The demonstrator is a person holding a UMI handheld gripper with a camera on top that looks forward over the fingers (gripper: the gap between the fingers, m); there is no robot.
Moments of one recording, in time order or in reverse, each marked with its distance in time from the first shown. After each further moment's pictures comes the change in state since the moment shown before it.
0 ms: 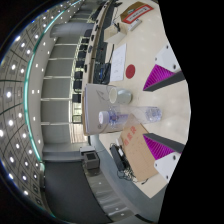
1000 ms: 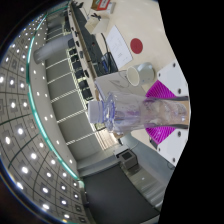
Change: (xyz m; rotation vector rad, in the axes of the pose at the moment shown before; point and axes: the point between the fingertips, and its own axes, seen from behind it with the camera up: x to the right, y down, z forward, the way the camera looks) arm -0.052 -0.109 0.115 0.209 -0.033 0.399
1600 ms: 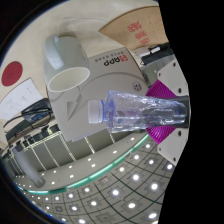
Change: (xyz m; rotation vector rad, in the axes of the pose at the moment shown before) arm -0.039 -0.064 0.119 -0.150 -0.446 1.520
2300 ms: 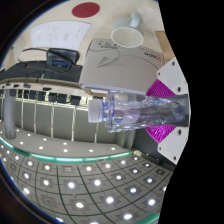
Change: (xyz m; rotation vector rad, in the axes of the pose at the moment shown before) arm -0.074 -0.024 -0.015 -0.027 0.072 -0.547
